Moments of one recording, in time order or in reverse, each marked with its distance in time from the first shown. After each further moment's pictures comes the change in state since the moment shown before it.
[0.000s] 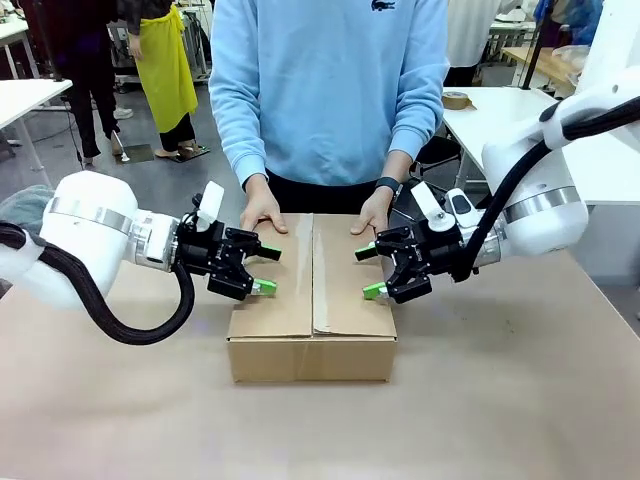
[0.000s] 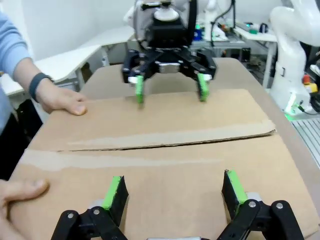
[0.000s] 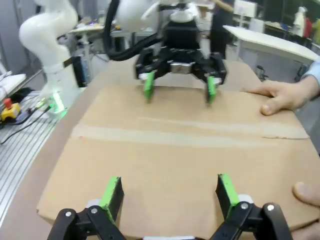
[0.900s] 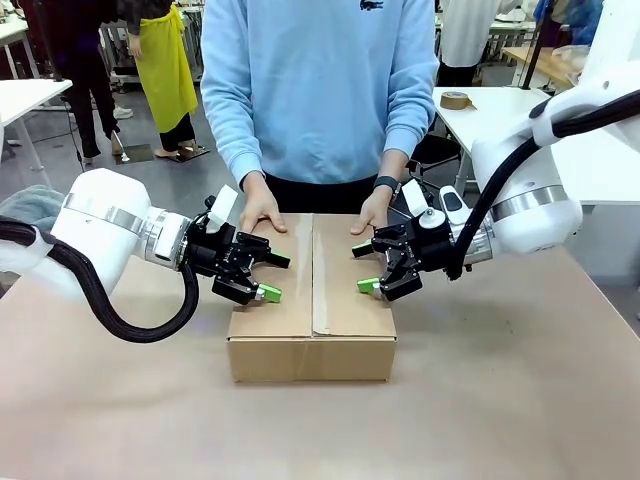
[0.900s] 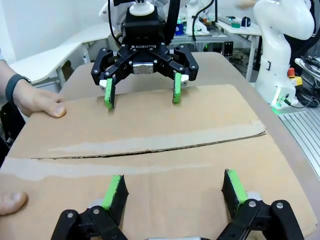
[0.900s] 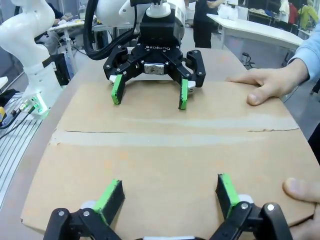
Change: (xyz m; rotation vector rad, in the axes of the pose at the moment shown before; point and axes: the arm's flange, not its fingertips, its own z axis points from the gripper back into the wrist) left arm 0.001 0.005 -0.012 -0.086 0.025 0.008; right arm 0.004 -0.005 -0.009 -0.055 0.051 -0.025
